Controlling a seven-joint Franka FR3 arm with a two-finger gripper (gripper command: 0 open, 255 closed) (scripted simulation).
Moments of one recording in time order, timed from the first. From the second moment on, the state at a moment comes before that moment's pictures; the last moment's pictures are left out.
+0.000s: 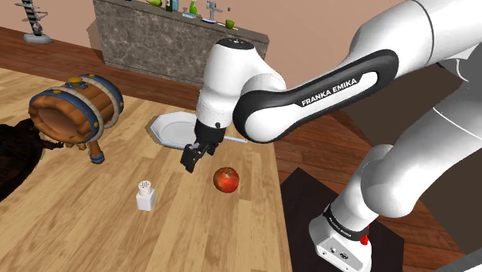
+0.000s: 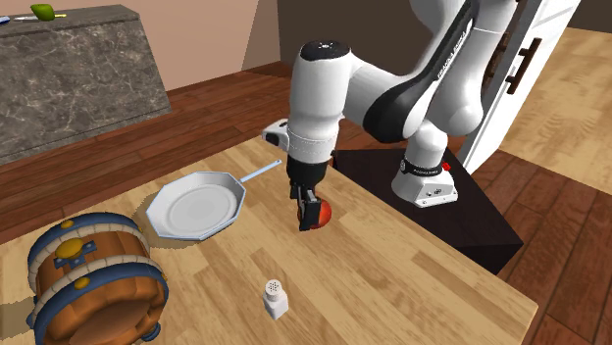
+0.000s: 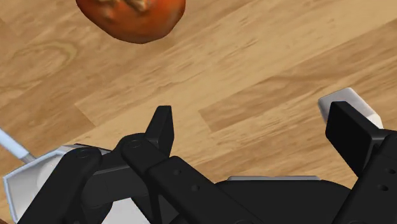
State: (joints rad) arm 0.12 -0.16 0.51 -2.39 0.03 2.37 0.42
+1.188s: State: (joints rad) arm 0.26 0.33 0.52 -2.12 -0.38 2.56 0.81
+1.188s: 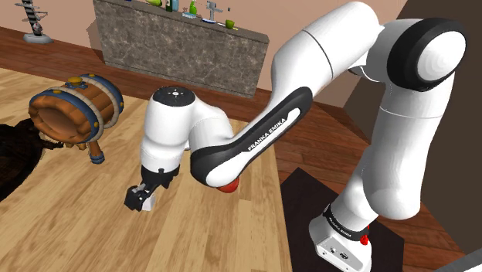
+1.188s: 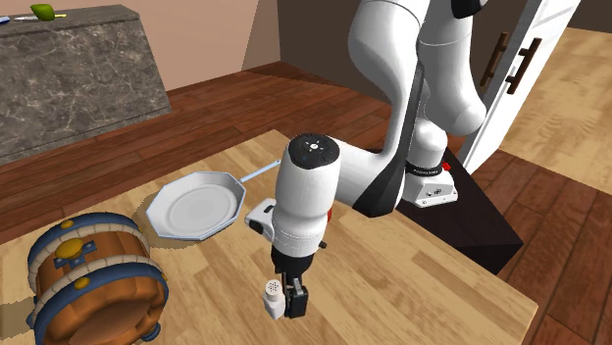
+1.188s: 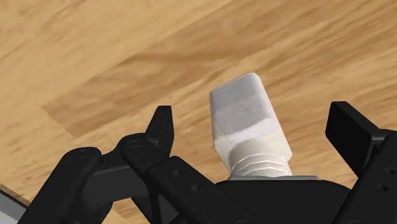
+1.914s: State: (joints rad) arm 0.26 0.34 0.51 -2.12 -0.40 2.57 0.82
